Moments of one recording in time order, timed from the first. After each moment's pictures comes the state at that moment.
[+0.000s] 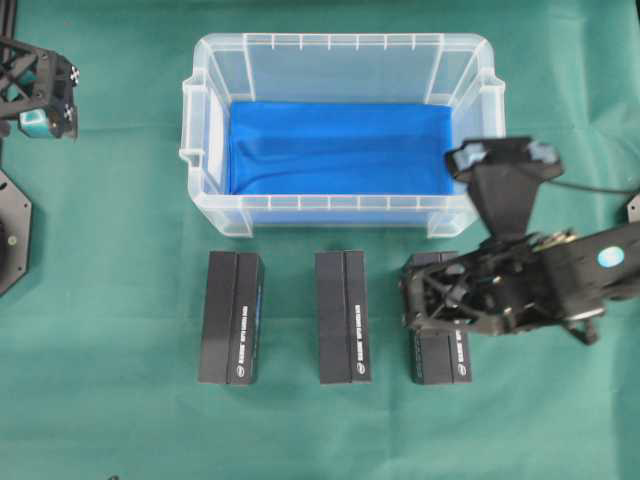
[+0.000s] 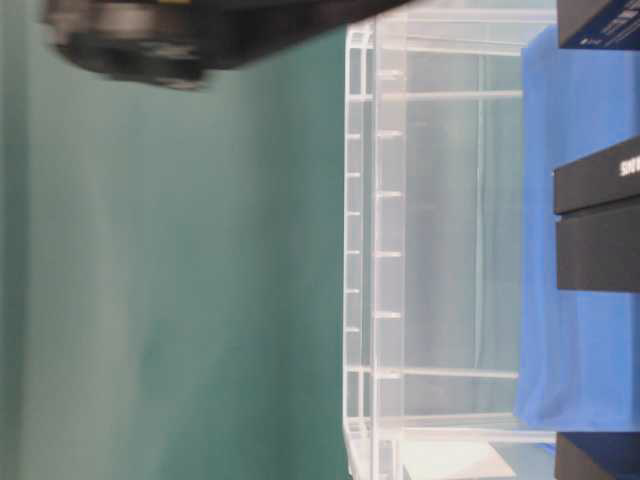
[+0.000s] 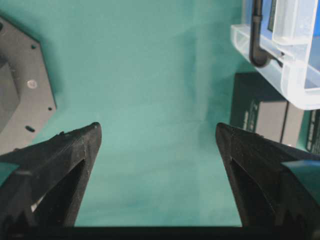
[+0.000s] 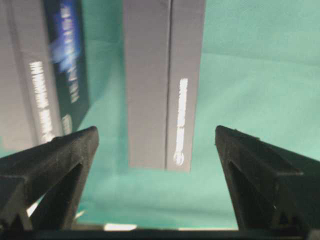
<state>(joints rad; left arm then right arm) 0.25 -0.58 0.40 0.04 1.53 -1.27 0.28 -0.10 0.22 -0.08 1.27 1.96</state>
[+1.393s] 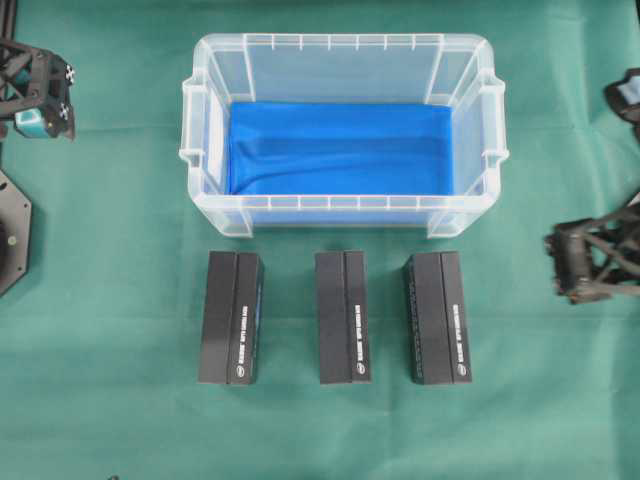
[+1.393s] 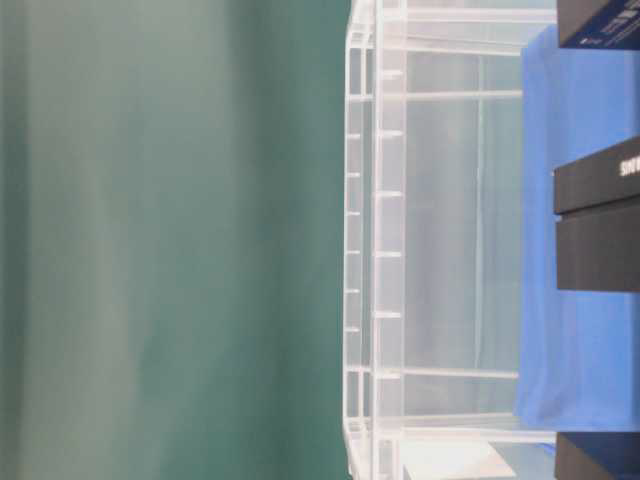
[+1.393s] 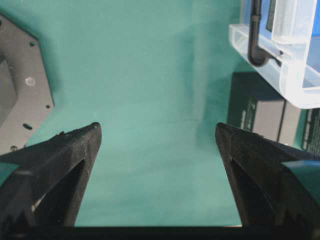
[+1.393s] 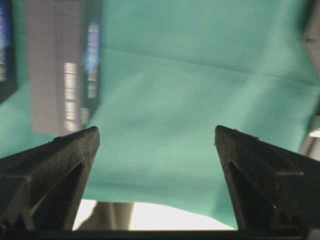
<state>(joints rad) 0.25 -0.59 0.40 0.04 1.53 -1.29 0.33 -0.46 0.35 -0.10 1.55 1.92</state>
